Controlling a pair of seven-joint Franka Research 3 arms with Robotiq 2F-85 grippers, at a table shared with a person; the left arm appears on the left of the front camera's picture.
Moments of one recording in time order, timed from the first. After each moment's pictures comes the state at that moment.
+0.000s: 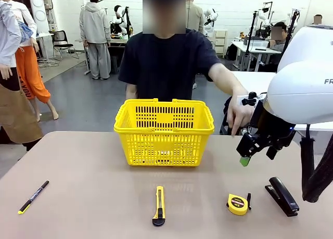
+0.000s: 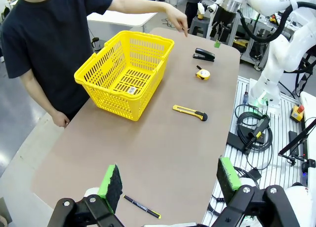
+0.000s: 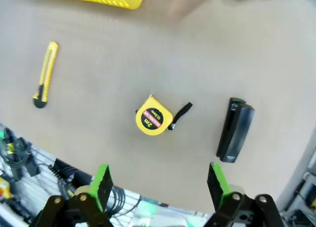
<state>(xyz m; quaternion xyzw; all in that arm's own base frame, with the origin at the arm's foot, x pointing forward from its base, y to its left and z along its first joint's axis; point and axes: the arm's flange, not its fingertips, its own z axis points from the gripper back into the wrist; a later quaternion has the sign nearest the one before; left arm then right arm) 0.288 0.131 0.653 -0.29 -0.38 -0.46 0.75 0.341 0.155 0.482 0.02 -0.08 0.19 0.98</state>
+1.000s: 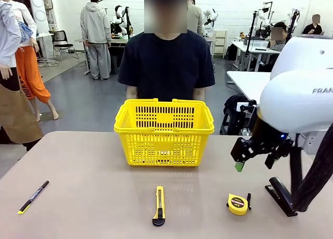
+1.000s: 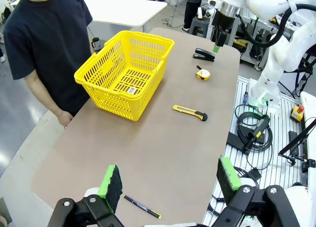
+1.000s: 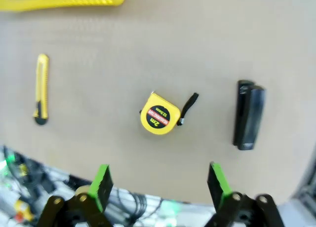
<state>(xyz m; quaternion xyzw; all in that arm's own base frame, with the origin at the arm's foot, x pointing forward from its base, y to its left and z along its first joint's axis) 0.288 0.131 0.653 -0.29 -0.38 -0.46 0.75 0.339 0.168 0.459 0.02 -0.06 0.09 0.99</state>
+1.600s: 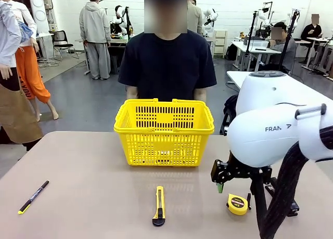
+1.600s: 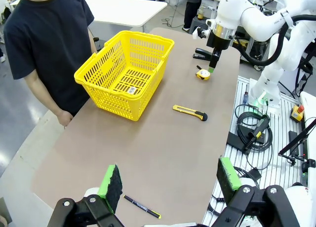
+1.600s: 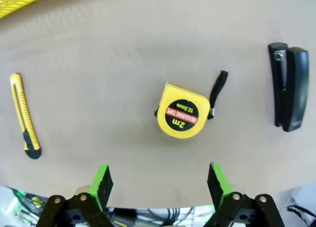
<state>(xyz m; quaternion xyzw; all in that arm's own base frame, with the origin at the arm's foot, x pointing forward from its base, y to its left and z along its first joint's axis) 0.288 0.131 0.653 -0.29 -0.38 -0.46 0.75 0.336 0.215 0.384 0.00 -0.02 -0.01 1.00</state>
